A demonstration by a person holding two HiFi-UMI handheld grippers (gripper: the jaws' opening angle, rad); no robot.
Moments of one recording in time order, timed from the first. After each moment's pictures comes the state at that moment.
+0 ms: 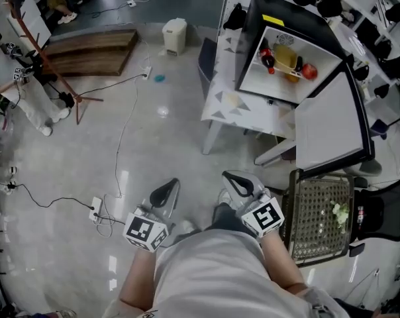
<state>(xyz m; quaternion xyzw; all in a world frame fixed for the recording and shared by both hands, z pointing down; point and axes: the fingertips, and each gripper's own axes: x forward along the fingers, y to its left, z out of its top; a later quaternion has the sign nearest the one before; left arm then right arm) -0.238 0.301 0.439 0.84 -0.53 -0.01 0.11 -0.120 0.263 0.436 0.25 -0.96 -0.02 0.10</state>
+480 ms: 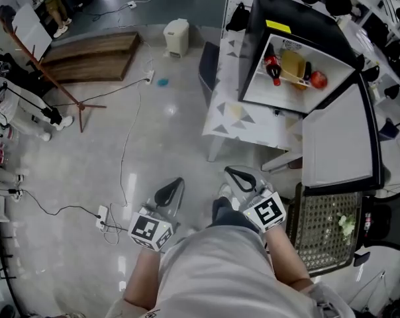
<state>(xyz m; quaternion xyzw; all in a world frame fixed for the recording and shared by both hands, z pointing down) -0.230 0.197 0.446 0.84 -0.53 0.02 0.11 -0.120 0.152 0.447 0.24 -0.96 -0.03 0.12</state>
